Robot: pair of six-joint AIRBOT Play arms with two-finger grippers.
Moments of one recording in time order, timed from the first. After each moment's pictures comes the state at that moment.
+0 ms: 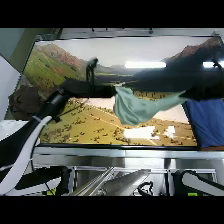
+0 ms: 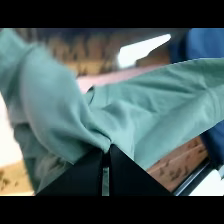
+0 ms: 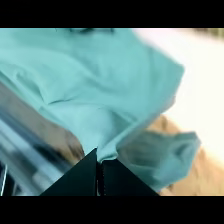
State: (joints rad) left arm -0.43 -1.29 1.27 -2.28 0.79 1.74; right arm -0.40 -1.28 1.32 2.52 -1.56 -2.14
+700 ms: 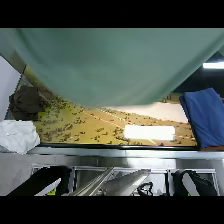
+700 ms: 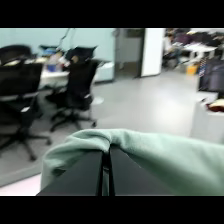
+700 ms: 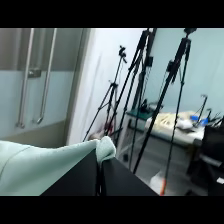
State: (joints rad) left arm -0.50 -0.95 1.97 -1.74 0.92 1.60; right arm -0.37 -0.86 1.96 2.63 -1.10 -2.19
